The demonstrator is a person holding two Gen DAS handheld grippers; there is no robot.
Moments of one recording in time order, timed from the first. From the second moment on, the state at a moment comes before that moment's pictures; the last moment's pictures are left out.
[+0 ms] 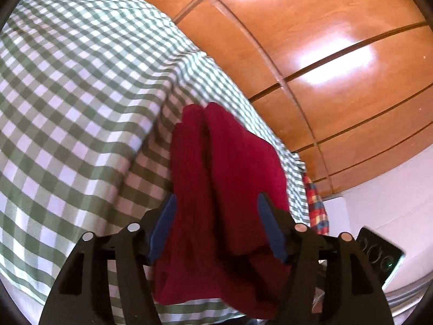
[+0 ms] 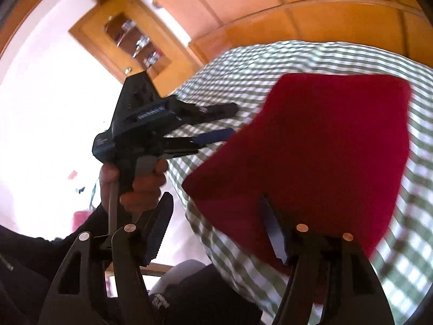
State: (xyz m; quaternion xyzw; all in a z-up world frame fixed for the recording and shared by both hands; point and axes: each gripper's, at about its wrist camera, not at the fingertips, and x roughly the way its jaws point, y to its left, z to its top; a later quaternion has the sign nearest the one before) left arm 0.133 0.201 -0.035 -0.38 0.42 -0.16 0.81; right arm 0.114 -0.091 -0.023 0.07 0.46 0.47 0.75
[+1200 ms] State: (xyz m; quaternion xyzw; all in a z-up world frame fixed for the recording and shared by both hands) left arm 0.114 0.122 -0.006 -0.04 0.42 0.02 0.91; right arm 0.086 -0.149 -0.039 0.05 0.45 0.37 0.81
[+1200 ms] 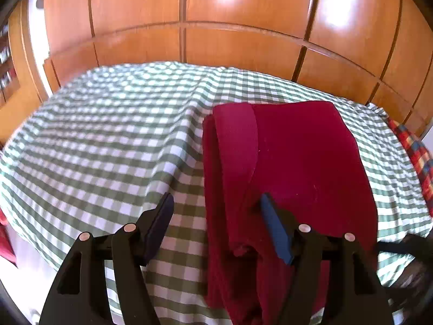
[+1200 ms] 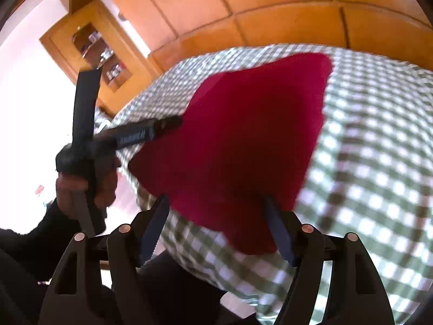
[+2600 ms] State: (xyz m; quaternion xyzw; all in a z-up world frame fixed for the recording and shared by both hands) left arm 0.122 0.140 -0.044 -0.07 0.41 -0.01 0.91; right arm 0.218 -0.157 -0.075 0.18 0.47 0.31 0.80
